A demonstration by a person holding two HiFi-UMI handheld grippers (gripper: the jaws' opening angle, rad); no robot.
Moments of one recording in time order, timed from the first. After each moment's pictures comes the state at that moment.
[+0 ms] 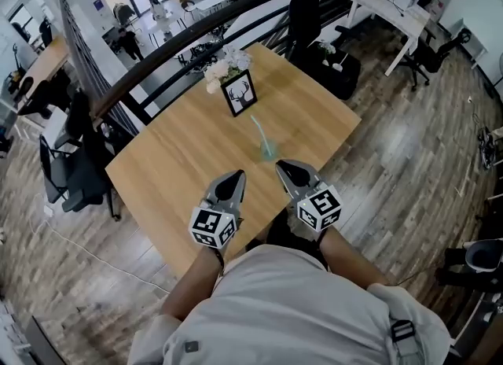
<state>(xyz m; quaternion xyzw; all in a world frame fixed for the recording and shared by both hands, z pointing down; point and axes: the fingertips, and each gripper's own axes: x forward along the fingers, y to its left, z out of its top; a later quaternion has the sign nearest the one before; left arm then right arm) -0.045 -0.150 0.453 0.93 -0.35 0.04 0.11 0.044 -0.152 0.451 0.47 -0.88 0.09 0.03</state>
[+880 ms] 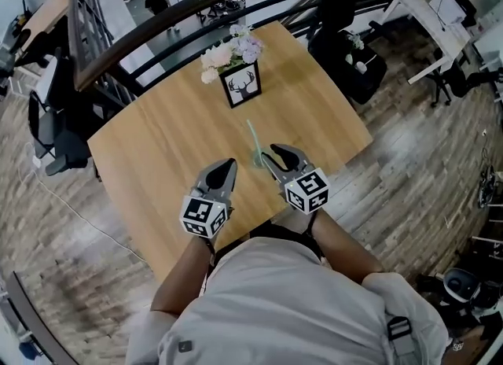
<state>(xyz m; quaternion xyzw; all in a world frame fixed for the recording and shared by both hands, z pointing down) -0.004 -0.280 0.517 0.89 -0.42 0.07 0.17 0.077 -0.308 0.547 0.37 -0.90 0.18 0.11</state>
